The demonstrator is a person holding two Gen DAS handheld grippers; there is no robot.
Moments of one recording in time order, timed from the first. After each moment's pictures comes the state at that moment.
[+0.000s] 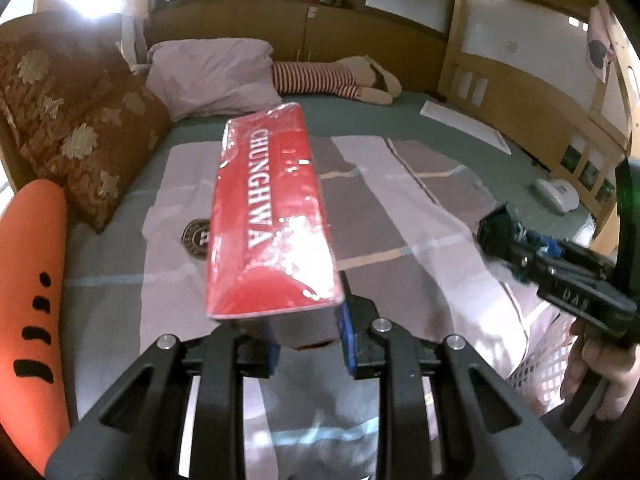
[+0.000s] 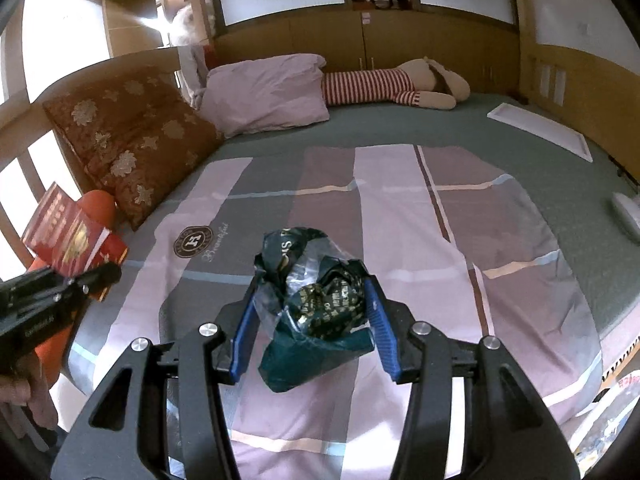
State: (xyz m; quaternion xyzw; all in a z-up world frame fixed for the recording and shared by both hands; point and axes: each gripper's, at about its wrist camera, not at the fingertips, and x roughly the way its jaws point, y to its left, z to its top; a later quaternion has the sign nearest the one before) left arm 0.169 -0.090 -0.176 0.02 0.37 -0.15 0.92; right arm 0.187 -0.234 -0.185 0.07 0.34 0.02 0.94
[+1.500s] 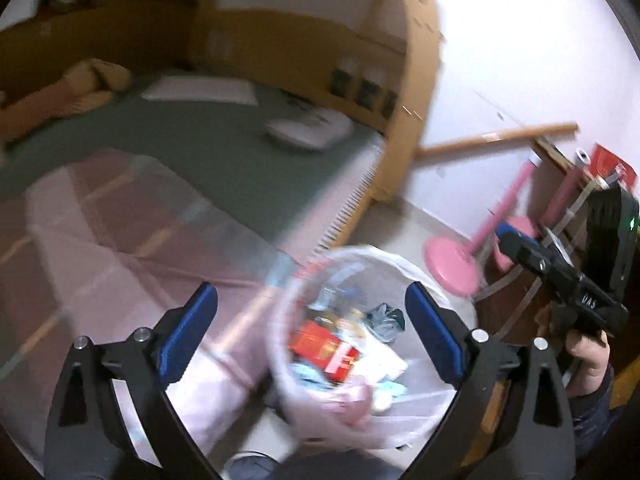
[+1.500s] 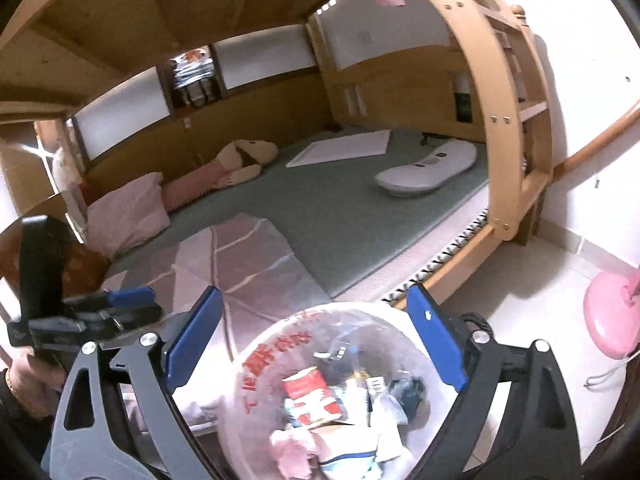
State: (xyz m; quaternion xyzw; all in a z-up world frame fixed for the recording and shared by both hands) left arm 0.082 -0.368 -0.117 0.07 0.35 -0.50 0.78; right arm -0.122 -0.462 -0.115 0.19 0.21 -0.22 0.93
